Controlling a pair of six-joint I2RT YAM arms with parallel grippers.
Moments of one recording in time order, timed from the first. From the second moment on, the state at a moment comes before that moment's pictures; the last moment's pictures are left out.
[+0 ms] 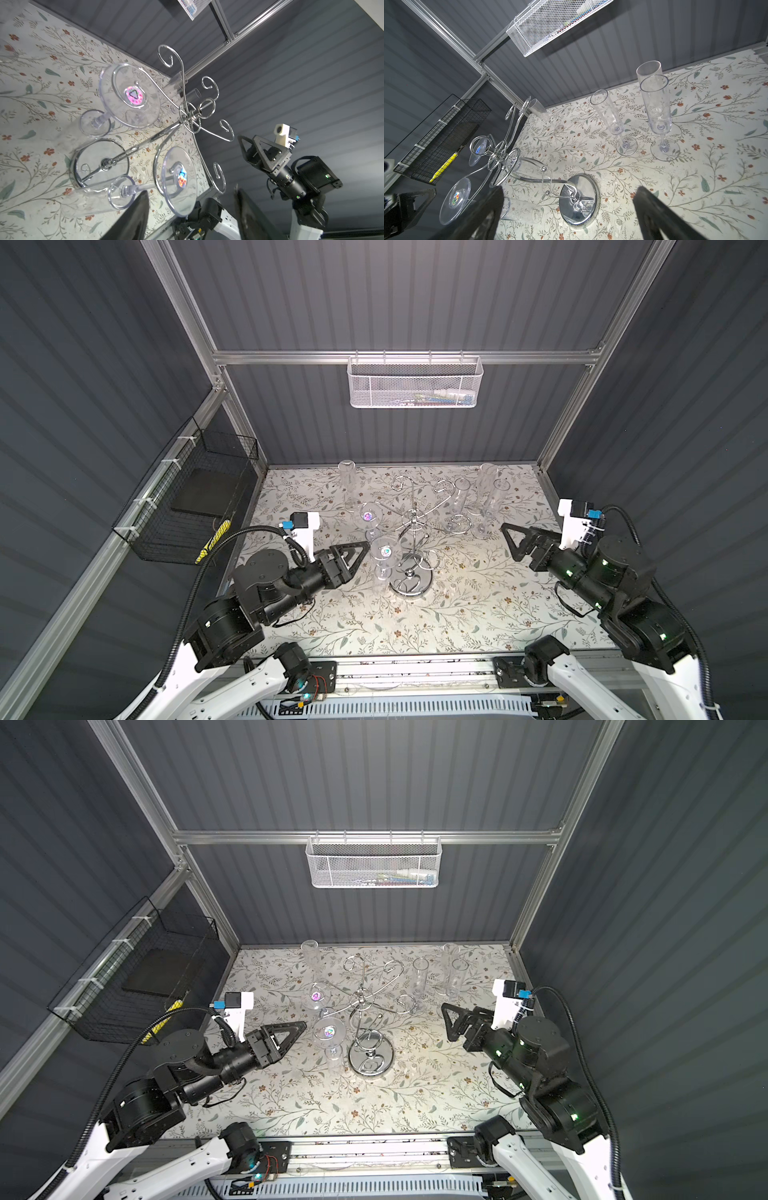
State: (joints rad) left arm -0.89 0.63 1.06 -0.64 0.03 -0.96; right arm 0.40 0.59 1.07 -0.73 -0.07 0.55
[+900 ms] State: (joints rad) left arm -0.89 0.70 0.98 -0.59 0.25 -1.12; right arm 0.40 0.58 1.05 -0.74 -0.07 0.55
